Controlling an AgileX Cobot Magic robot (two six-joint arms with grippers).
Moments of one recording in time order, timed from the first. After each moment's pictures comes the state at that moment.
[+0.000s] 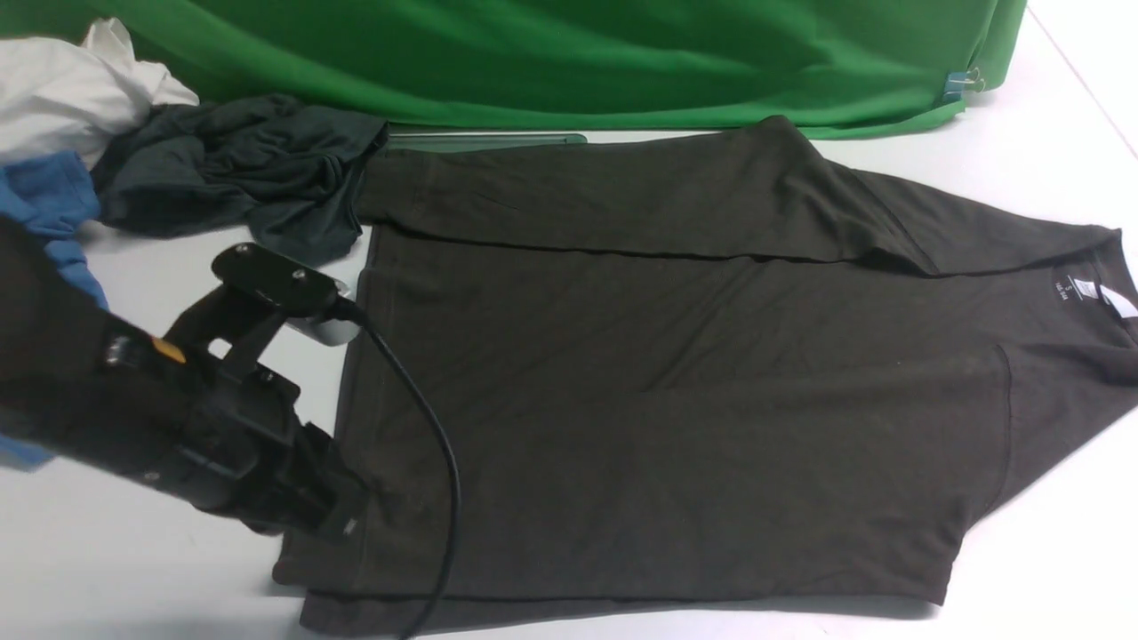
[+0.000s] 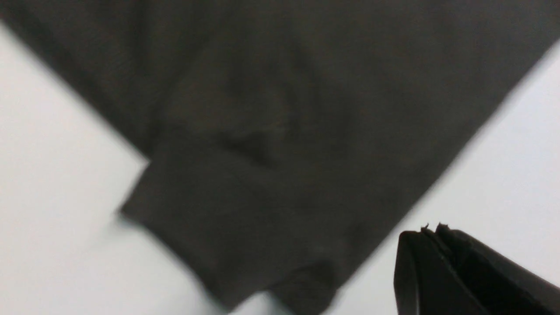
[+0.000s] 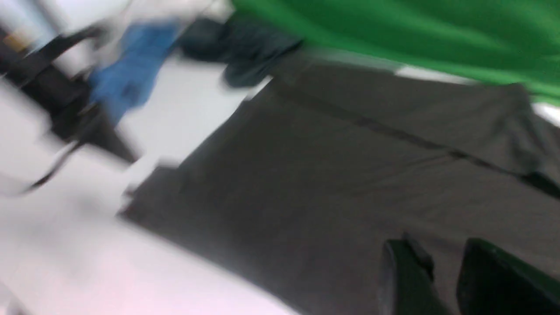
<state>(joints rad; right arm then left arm) 0.58 0.41 -0.74 0.11 0.84 -0.05 -0.16 1.32 -0.79 -0.38 0.85 0.60</state>
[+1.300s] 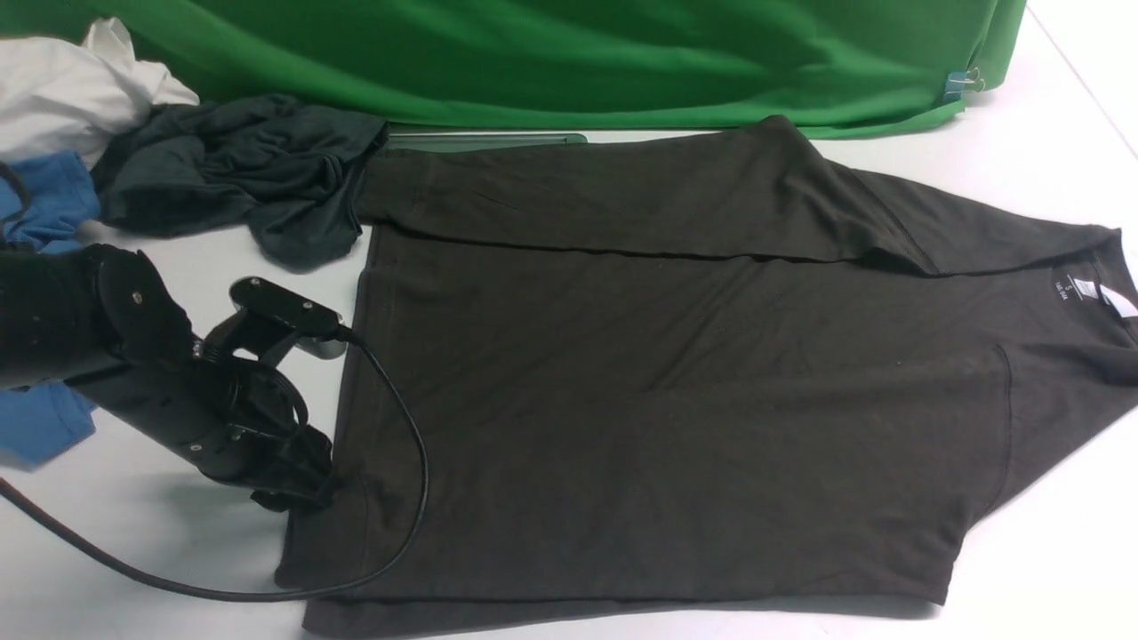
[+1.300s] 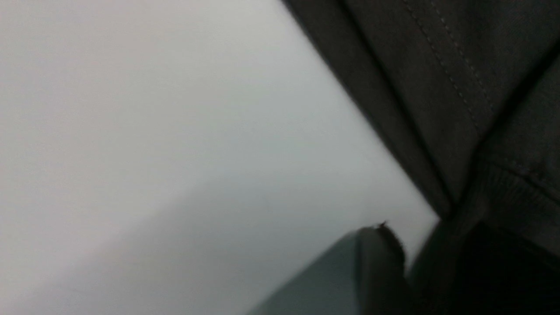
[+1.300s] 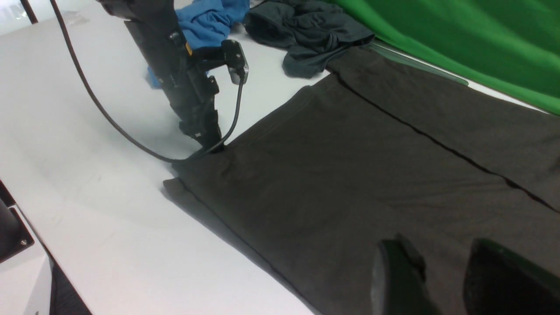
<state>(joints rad) 0.69 0.44 -0.75 0.08 0.80 -0.06 -0.05 1.68 -0.83 -0.31 0.63 0.72</state>
